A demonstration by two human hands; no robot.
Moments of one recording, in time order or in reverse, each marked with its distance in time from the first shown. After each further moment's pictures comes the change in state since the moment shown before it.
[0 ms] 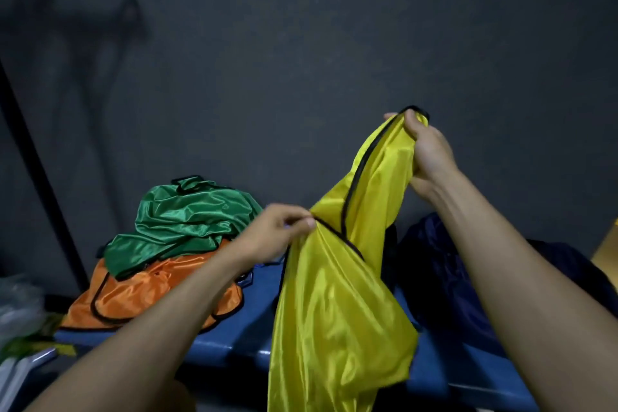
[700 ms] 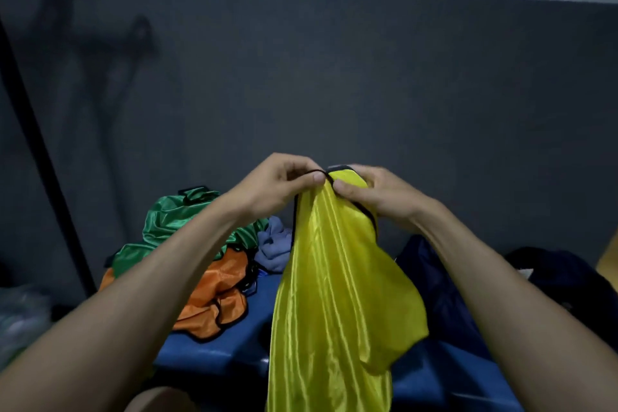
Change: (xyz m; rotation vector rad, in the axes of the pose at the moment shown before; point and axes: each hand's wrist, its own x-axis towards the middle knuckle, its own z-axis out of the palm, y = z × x) left_hand 0.022 0.085 -0.049 -0.052 0.005 0.137; right_hand -0.041 0.013 0.014 -0.645 -0.604 0.045
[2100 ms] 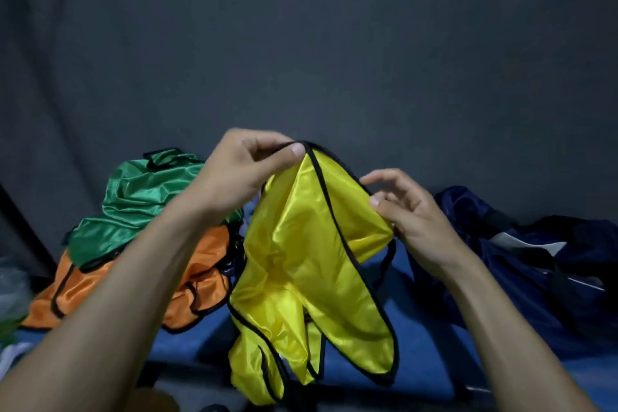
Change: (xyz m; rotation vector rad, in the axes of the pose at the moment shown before) left_hand -0.004 -0.050 0.017 -0.083 0.199 -0.085; right_hand -0.021 0.110 0.024 0.375 0.196 -0.181
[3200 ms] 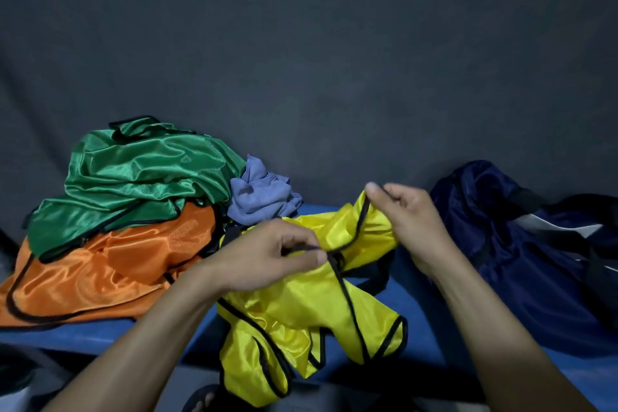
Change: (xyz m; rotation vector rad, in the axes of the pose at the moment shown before) left_hand -0.038 -0.117 0.048 0.174 -0.565 -0.176; right_hand 0.022 0.096 -0.003 -0.112 0.225 0.202
